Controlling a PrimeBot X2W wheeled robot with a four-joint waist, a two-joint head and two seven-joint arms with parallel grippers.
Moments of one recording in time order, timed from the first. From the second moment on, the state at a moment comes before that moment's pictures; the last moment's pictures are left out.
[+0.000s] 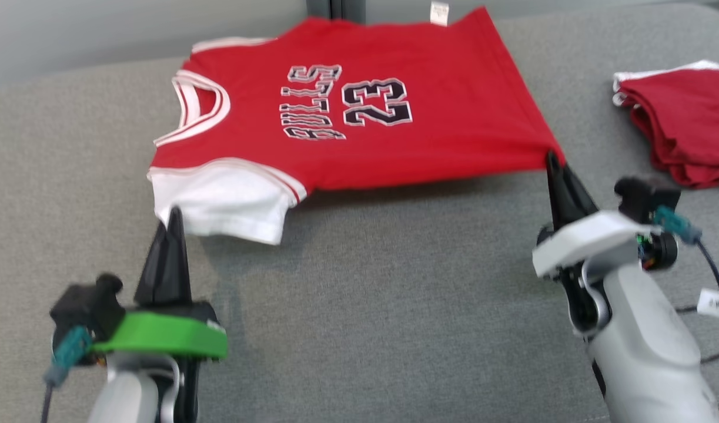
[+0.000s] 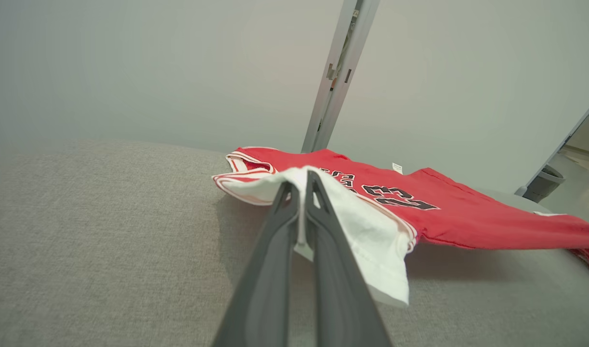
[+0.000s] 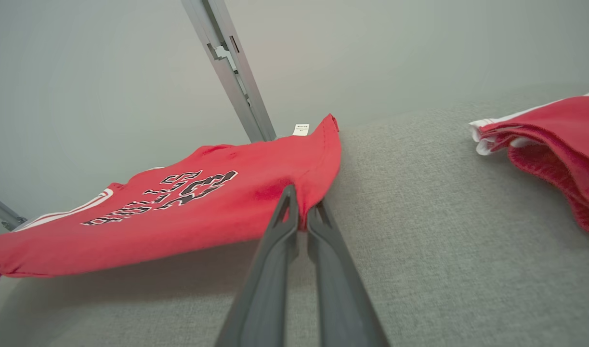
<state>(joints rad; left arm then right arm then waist) -0.18 0.16 -0.18 0.09 -0.48 -0.03 -0.22 -0.54 -0.07 0.06 0.59 0.41 0.13 -0.25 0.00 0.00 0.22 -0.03</state>
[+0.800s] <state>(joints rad) 0.25 0.22 -0.26 -0.28 -0.46 0.07 -0.03 0.08 -0.05 -0.12 -0.05 0.38 0.13 0.11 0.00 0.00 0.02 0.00</state>
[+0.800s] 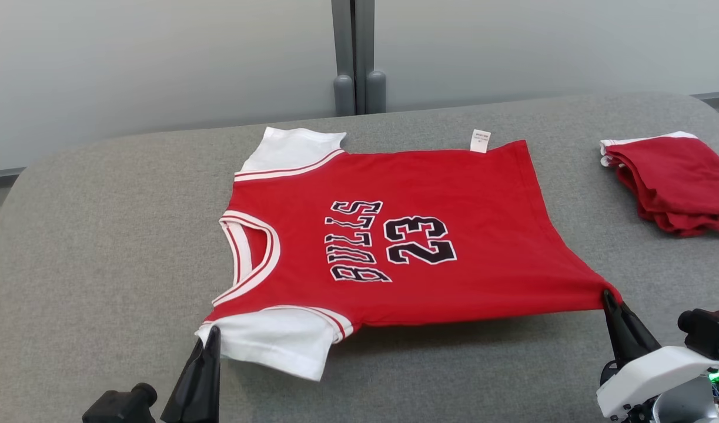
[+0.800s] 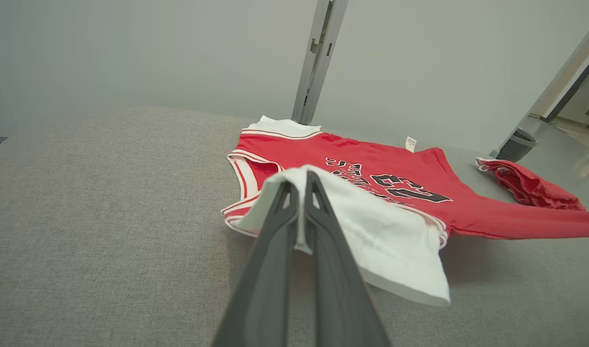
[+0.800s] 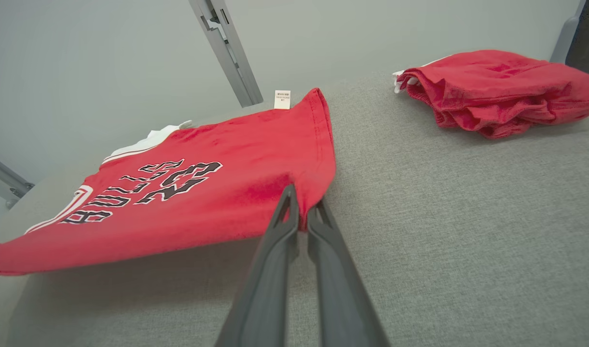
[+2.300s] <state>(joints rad) -0.51 0.12 -0.32 0.62 -0.41 -0.04 -0.23 -0.44 -0.05 -0.11 0.54 0.39 0.13 -0.03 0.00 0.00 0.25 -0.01</state>
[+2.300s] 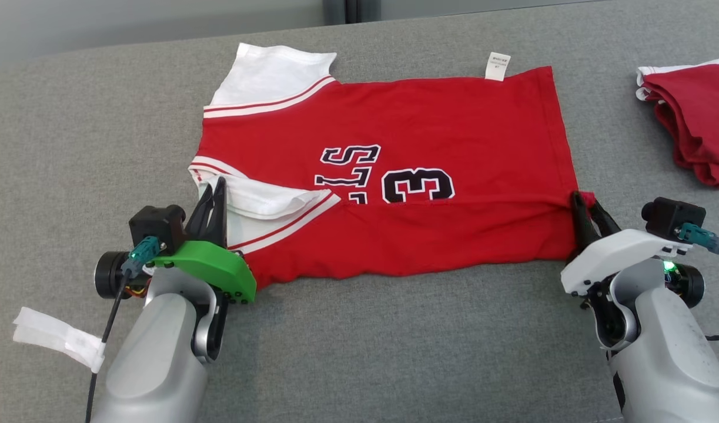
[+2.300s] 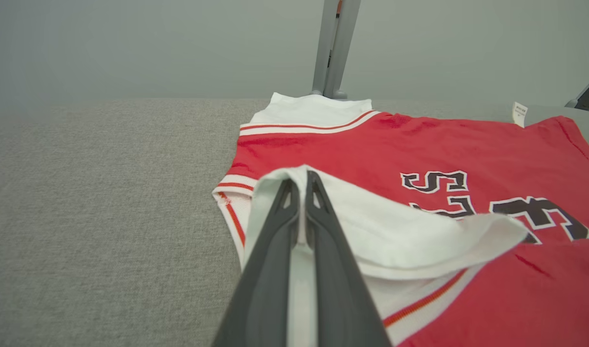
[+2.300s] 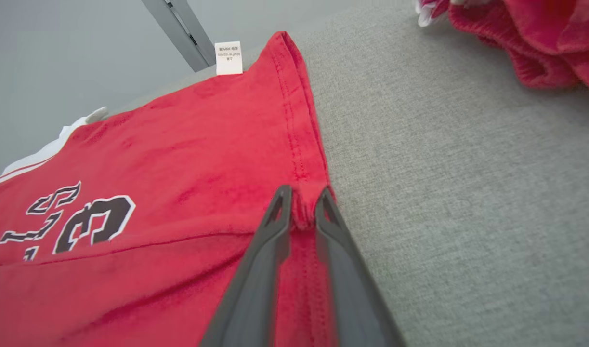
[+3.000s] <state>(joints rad) -0.37 0.15 -0.26 0.55 -0.43 -0.03 -0.26 -0.32 -0.05 -0.11 0.34 0.22 0.13 -0.13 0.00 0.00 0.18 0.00</state>
